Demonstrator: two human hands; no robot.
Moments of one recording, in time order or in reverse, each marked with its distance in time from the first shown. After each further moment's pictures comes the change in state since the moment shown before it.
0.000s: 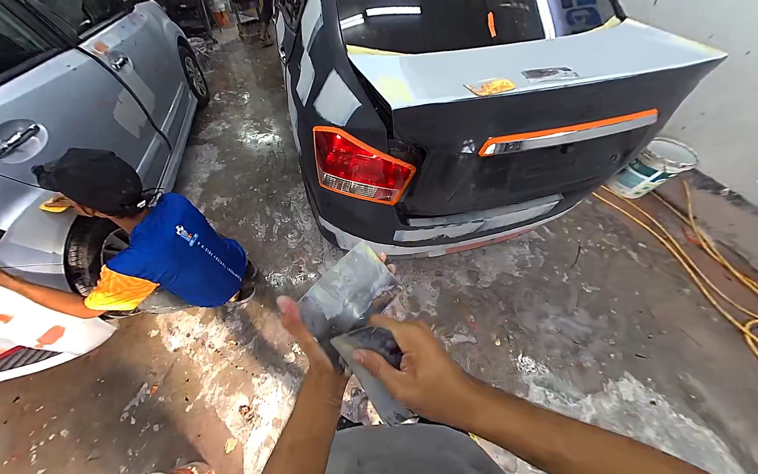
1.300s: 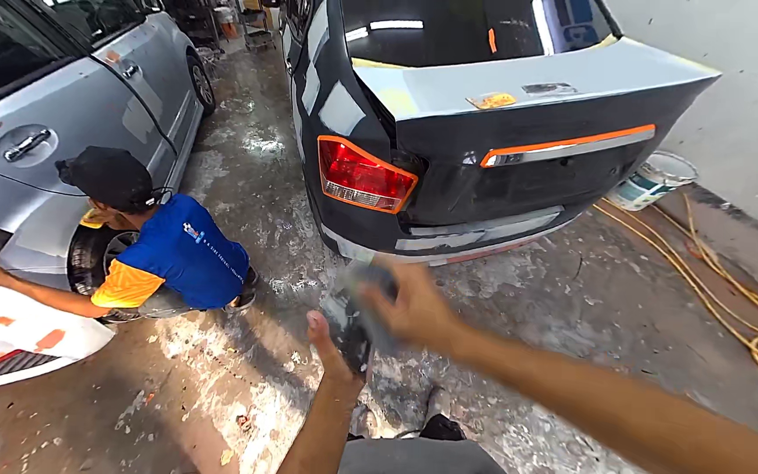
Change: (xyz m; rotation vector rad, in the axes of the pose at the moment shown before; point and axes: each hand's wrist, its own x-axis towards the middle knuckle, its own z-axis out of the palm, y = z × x) left_hand -0.008 -0.010 0.000 0.043 -0.040 0.005; right_hand 0.053 -0.001 -0.018 -0.098 0.023 -0.133
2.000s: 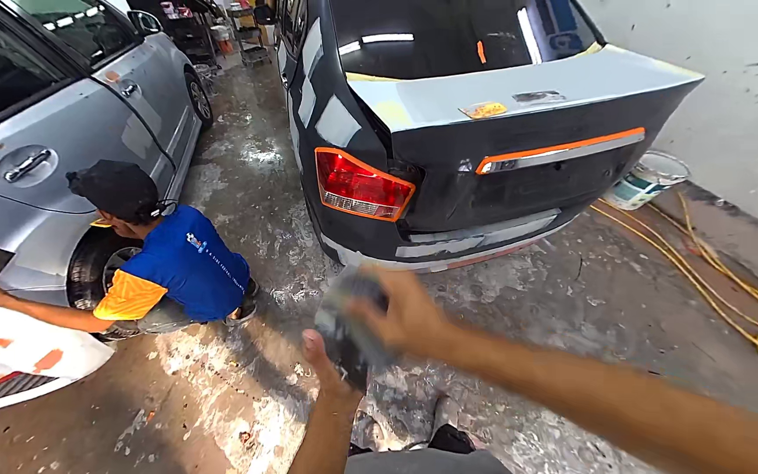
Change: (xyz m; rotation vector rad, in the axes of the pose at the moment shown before) left_hand 0.003 0.009 0.000 -0.025 -0.170 0.108; right_hand 0.022 -0.013 -0.004 0.039 -0.038 -0.086
